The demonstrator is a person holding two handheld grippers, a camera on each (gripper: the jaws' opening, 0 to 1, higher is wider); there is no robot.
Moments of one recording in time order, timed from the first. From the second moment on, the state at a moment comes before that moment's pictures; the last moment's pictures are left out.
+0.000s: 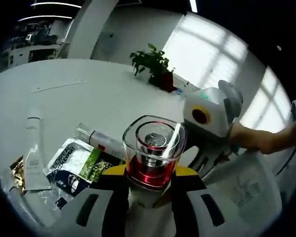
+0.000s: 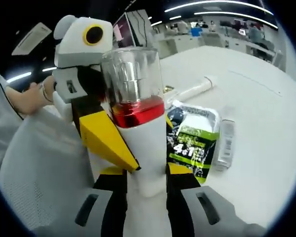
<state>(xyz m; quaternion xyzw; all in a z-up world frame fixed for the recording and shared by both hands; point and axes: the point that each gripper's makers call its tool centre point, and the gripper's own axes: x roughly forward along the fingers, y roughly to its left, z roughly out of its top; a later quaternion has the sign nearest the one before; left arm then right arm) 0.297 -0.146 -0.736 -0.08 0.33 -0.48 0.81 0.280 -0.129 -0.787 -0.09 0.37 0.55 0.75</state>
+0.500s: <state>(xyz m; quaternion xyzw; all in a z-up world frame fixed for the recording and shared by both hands) 0.313 -0.140 -0.734 -0.04 0.31 -0.47 0.83 0.297 -0.123 -0.788 -0.13 0.34 0.55 0.76</state>
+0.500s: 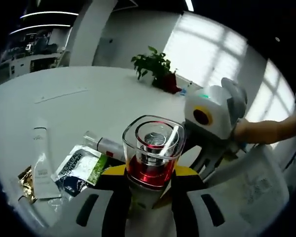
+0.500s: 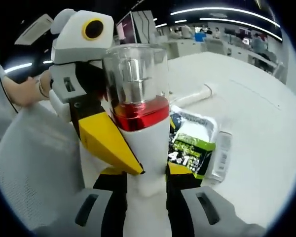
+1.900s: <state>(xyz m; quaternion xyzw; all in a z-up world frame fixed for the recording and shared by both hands) 0.369 -0.143 -0.733 0.02 0.26 -0.46 0.85 0.353 -0.121 -0.788 -0.16 0.30 0.52 0.78</state>
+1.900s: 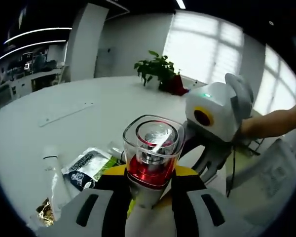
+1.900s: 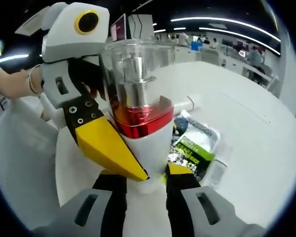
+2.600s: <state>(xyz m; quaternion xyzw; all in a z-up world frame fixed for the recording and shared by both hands) 0.371 -0.148 -0.732 0.03 0.25 -0.47 0.85 0.351 -0.127 -0.785 -0.19 0.29 0.50 0.79</state>
